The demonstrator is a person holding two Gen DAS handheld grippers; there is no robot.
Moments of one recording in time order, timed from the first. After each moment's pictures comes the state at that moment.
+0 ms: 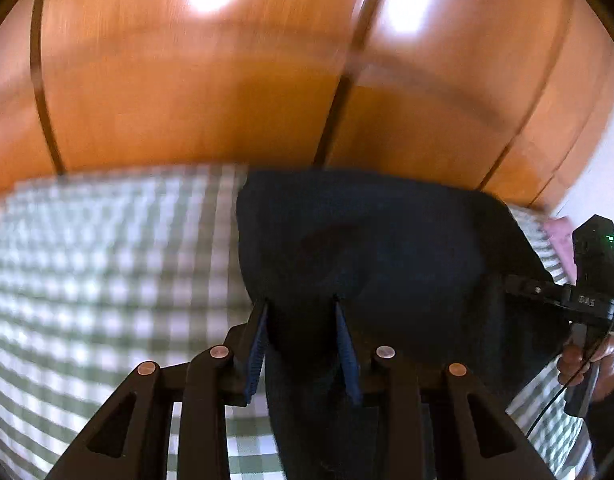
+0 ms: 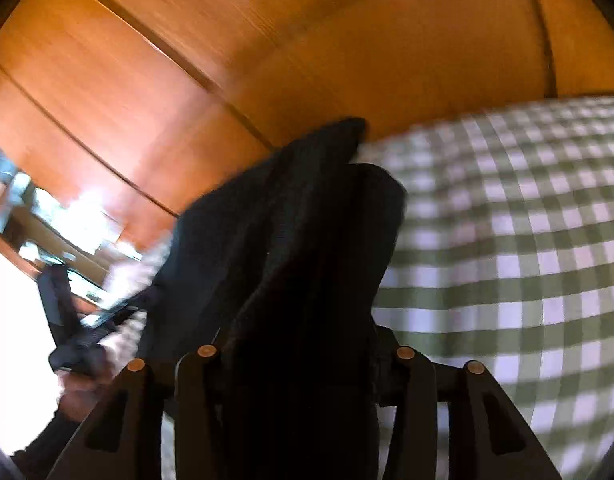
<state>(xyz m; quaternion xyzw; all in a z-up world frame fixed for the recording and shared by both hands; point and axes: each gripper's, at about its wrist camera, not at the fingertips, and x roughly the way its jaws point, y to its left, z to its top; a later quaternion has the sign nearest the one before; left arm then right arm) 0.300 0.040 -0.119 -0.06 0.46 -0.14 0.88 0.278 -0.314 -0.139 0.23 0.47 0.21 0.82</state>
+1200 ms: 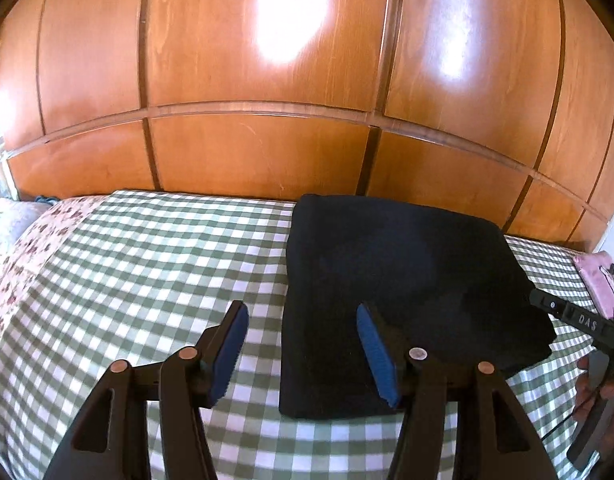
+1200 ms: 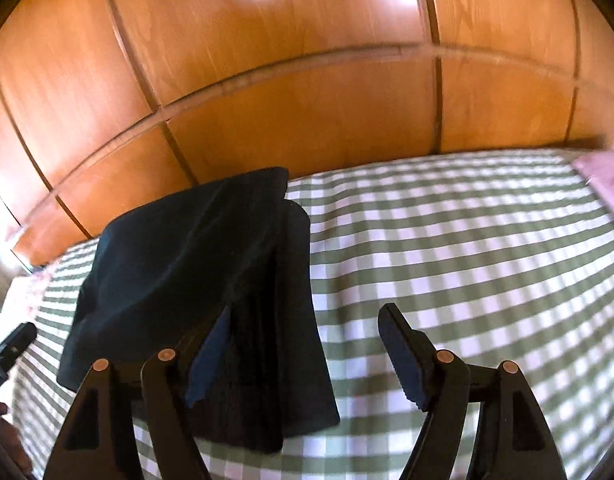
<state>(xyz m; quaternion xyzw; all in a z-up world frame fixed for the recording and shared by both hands) 0.183 0.022 -0.058 -0.05 0.35 0.01 0.94 0.216 -0.304 -0.089 0.12 0.41 0.02 0.90</state>
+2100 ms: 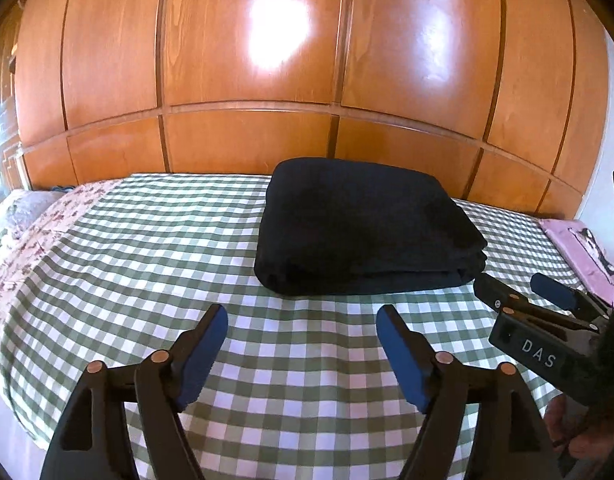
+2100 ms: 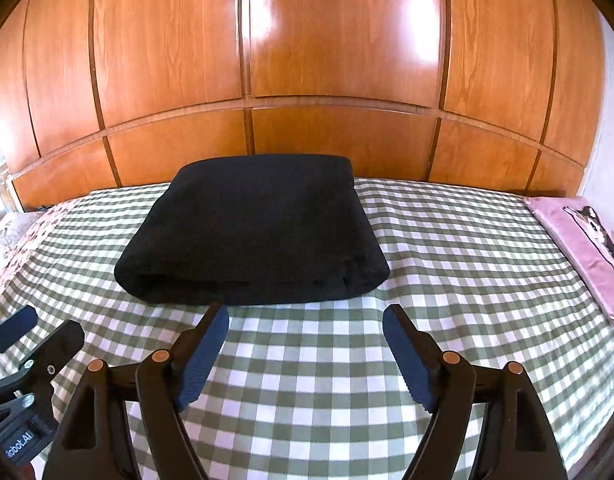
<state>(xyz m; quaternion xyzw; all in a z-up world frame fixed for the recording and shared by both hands) 0.051 -0.018 -0.059 -0.03 0.33 0.00 0.94 0.069 -0.204 -0.054 0.01 0.36 -0.01 0.93</state>
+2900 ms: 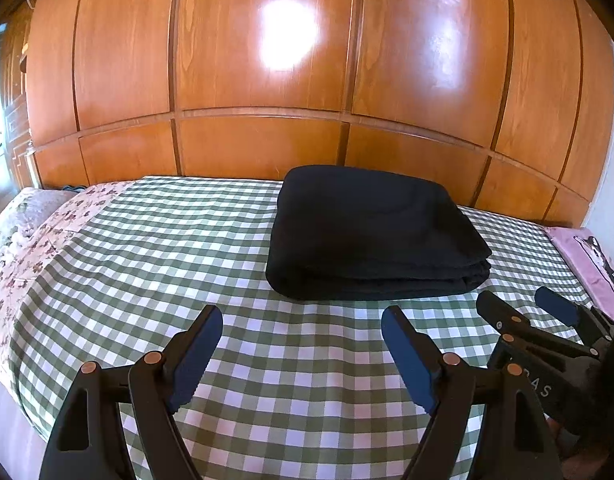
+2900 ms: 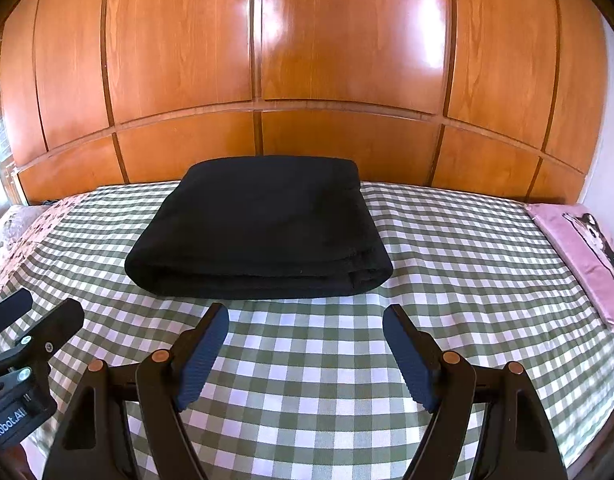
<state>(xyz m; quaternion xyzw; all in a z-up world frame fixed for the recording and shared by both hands) 0.045 -0.016 -0.051 -0.04 0.33 0.02 0.94 0.057 -0.199 -0.049 0.00 0.35 0.00 0.94</state>
